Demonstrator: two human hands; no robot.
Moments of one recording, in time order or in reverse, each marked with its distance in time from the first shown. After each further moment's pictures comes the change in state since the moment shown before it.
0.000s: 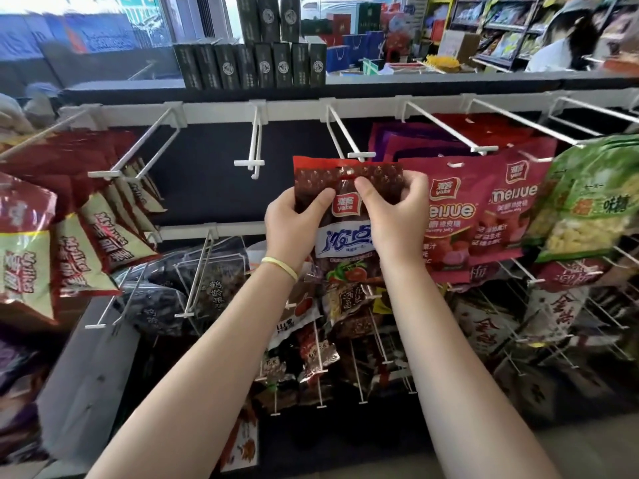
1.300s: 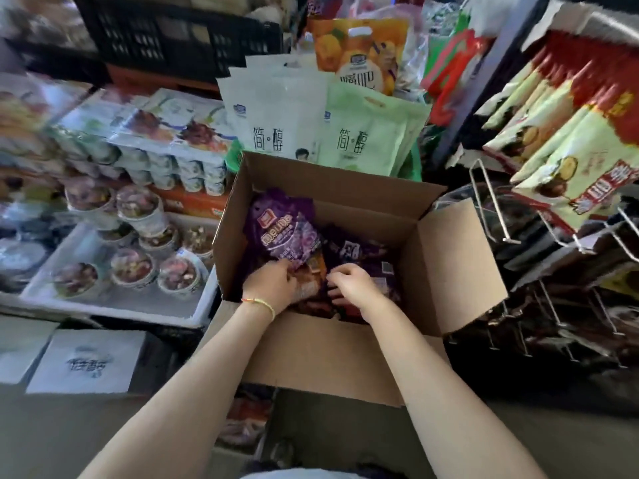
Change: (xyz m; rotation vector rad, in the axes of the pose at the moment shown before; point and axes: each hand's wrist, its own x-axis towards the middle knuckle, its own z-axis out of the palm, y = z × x) left_hand -0.070 -0.220 -0.700 1.081 -0.268 -0.432; right_hand -0.486 0.053 0.488 -0.416 -0.883 0.808
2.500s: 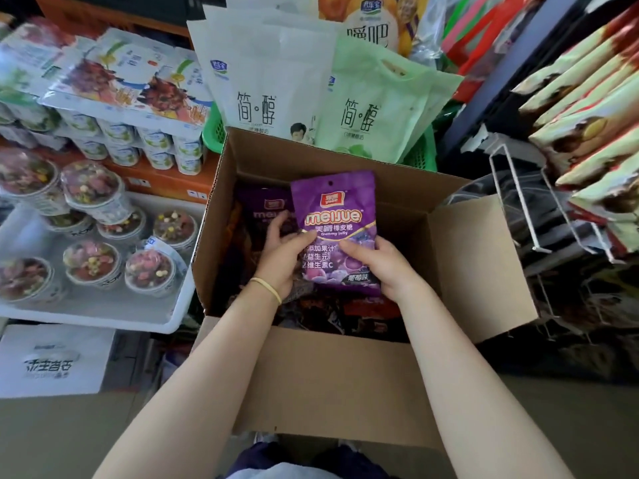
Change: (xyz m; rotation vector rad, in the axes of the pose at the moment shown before) left_hand 0.059 0.029 0.005 -1.578 -0.105 -0.245; right_hand 0.046 -0.018 -0.039 0.339 -0.014 -0.074
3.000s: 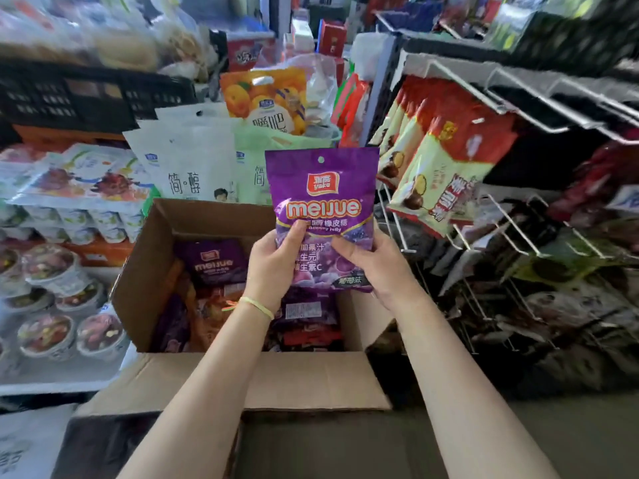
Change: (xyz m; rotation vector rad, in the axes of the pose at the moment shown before) left_hand -0.124 0.026 0.147 0.274 -0.159 0.511; right_hand -0.146 -0.080 -0.102 0.053 -0.004 -0.548
